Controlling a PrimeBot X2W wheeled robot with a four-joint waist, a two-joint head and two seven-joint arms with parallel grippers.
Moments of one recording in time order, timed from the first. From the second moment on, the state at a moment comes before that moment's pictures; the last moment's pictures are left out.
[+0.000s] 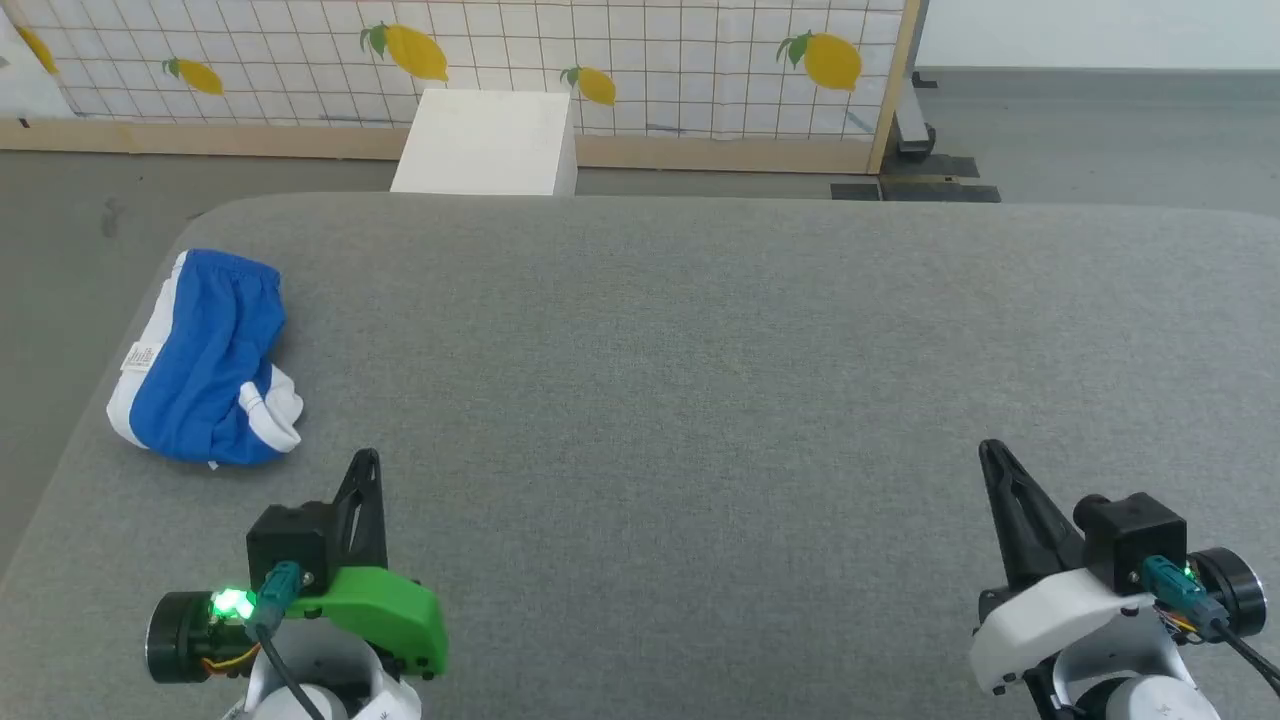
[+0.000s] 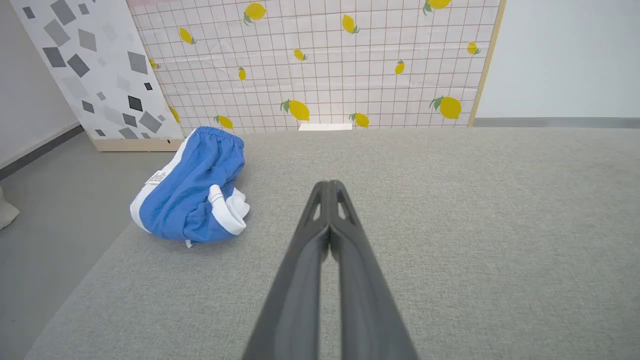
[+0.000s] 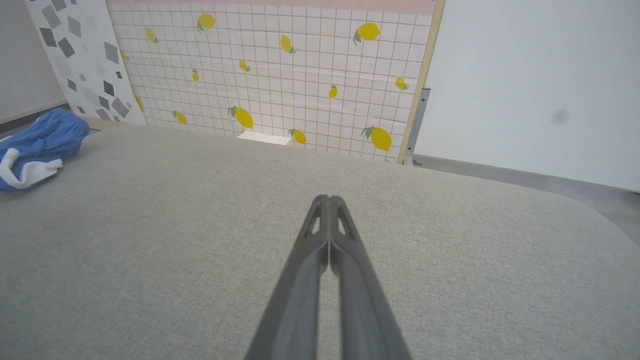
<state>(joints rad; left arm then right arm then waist) -0.01 0.05 0.00 0.00 -0.01 0.00 0.00 0.02 -0.05 0.00 0.00 0.01 0.13 0.00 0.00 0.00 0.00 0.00</state>
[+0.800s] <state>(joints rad) -0.01 0.05 0.00 0.00 -0.01 0.00 0.00 0.02 -0.05 0.00 0.00 0.01 0.13 0.00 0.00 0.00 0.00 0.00</state>
